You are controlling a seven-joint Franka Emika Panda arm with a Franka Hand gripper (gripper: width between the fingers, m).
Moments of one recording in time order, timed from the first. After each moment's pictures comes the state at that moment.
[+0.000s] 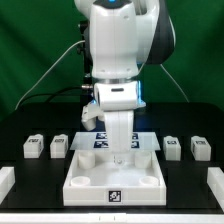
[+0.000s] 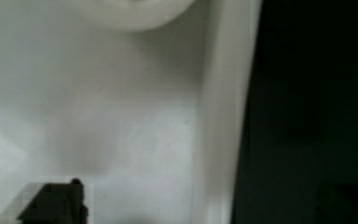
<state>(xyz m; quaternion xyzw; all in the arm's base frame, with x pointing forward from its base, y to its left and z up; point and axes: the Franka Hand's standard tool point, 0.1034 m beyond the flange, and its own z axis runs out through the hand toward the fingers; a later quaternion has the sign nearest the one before) 0.424 -0.014 0.010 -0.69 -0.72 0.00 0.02</state>
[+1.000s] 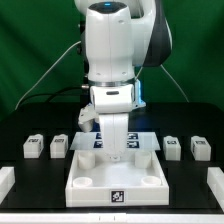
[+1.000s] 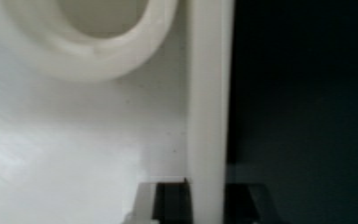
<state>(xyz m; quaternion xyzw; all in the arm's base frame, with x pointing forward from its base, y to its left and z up) 0.424 -0.017 0.009 -0.70 -0.72 -0.01 0.02</state>
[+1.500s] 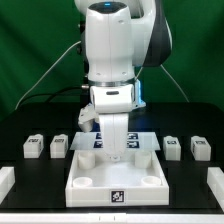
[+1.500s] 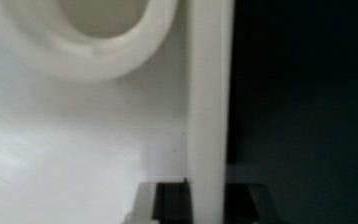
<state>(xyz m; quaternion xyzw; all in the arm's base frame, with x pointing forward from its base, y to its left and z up) 0.425 -0.017 0.009 -0.70 -0.72 -0.01 0.02</state>
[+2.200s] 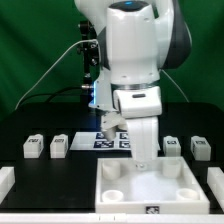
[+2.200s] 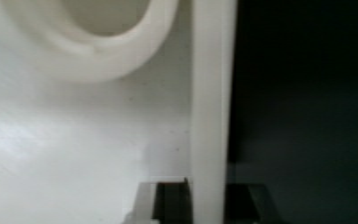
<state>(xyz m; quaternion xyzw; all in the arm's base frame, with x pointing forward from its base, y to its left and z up) 0.481 0.047 0.012 -0.70 -0.71 -0.04 0.02</state>
